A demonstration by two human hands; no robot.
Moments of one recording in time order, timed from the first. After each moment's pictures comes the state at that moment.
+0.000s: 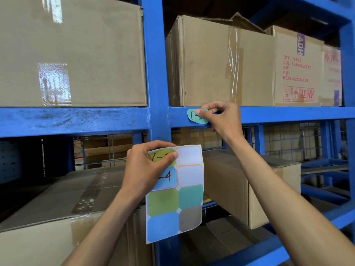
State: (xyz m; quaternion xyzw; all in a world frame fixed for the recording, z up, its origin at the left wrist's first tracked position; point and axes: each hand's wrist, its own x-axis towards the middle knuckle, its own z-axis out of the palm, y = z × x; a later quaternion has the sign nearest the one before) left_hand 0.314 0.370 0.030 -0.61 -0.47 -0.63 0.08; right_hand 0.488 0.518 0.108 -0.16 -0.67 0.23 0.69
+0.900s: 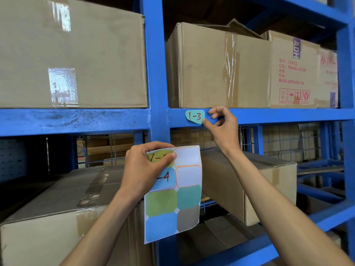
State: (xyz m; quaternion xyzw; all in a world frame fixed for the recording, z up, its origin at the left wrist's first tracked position) left_hand 0.327 0.347 0.028 -0.60 -0.49 -0.63 0.06; right_hand 0.493 0.521 0.082 -0.16 -0.64 0.20 0.72
